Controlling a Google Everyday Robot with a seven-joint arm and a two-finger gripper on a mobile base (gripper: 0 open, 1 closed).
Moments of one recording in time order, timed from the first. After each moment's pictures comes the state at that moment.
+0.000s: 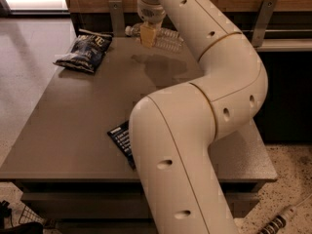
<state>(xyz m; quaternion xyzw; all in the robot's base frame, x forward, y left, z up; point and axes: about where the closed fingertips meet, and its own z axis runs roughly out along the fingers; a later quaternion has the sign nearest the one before) 0.790 -0.006 0.896 -0.56 0.81 -0.07 0.16</state>
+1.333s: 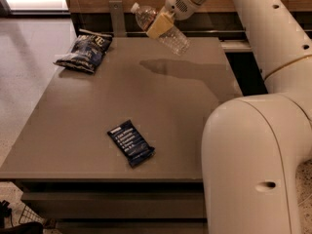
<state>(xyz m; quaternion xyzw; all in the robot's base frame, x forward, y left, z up) 0.754 -0.019 0.943 -0.56 0.75 0.16 0.33</state>
